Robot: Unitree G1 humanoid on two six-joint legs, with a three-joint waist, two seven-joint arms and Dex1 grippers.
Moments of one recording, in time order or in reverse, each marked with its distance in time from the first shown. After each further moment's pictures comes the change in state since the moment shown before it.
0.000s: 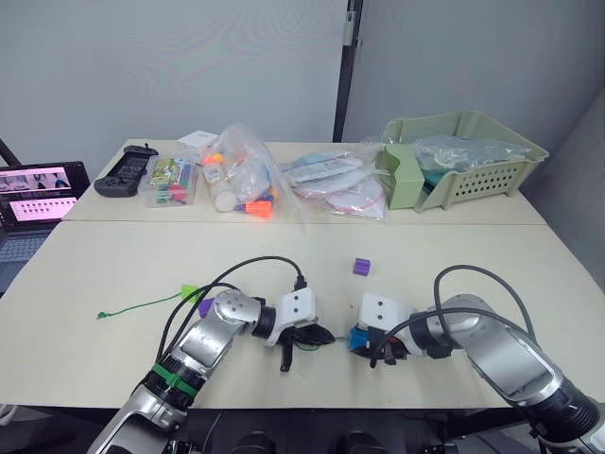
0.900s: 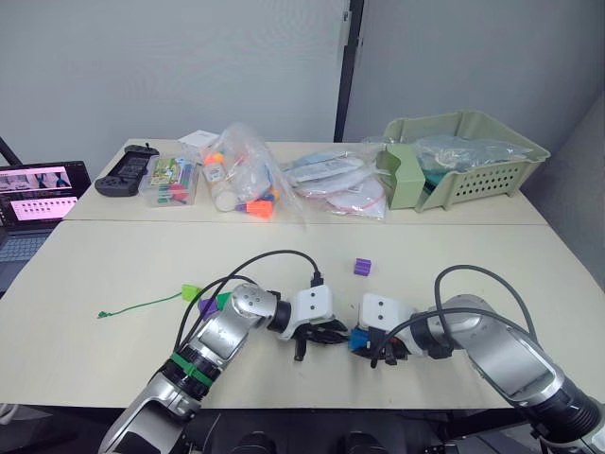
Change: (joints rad) left arm -0.063 -0.032 -0.035 0.034 0.014 -0.034 -0.010; right arm 0.000 -0.003 -0.001 -0.003 0.000 0.004 -0.002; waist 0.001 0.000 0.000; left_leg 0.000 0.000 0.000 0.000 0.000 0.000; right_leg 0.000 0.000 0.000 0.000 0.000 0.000
